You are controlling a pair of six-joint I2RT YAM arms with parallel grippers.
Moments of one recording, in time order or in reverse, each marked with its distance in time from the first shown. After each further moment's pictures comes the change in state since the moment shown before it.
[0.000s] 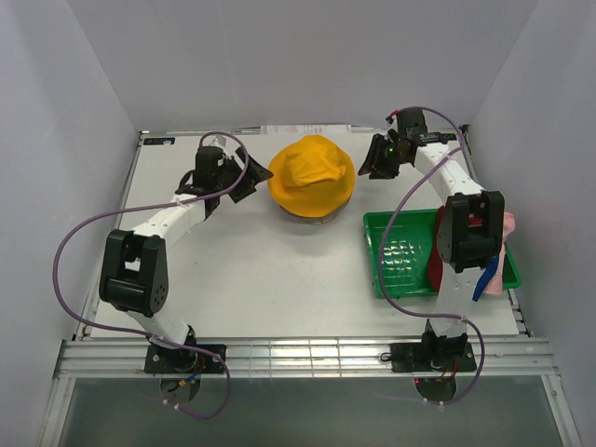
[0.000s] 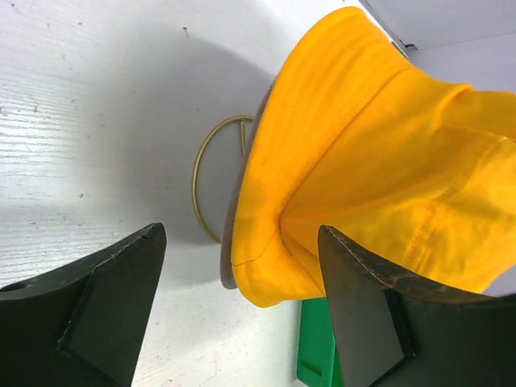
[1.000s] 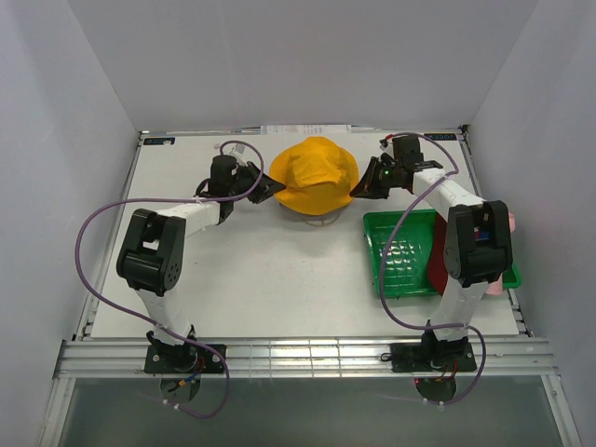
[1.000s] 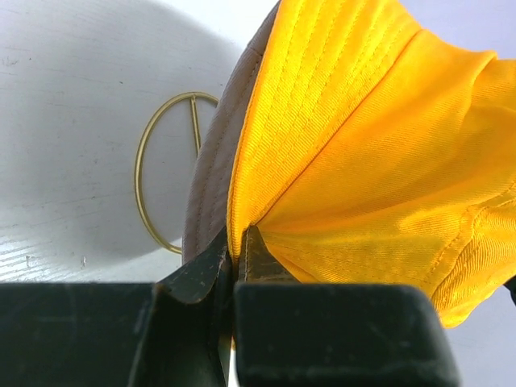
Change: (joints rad) left arm -0.036 0.175 -0.047 0.310 0.165 -0.113; right arm 0.021 -0.146 -0.374 0.268 -0.150 0.137
